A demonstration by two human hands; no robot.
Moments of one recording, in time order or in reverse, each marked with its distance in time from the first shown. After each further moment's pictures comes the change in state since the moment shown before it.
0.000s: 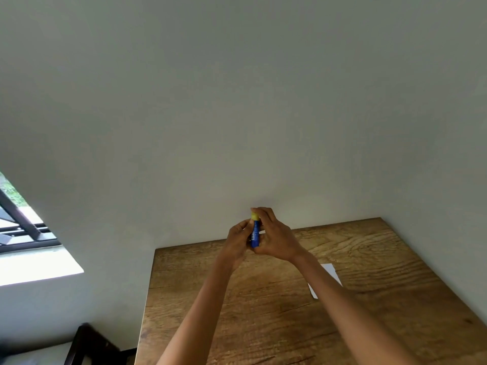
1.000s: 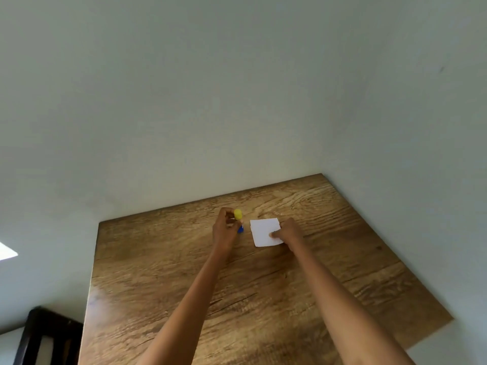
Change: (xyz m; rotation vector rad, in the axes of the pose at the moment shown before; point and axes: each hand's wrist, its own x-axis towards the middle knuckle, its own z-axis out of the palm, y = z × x) left_hand -0.025 -0.099 0.070 0.570 0.222 0.176; right_hand -0.131 0.085 -0.036 0.112 -0.074 1.126
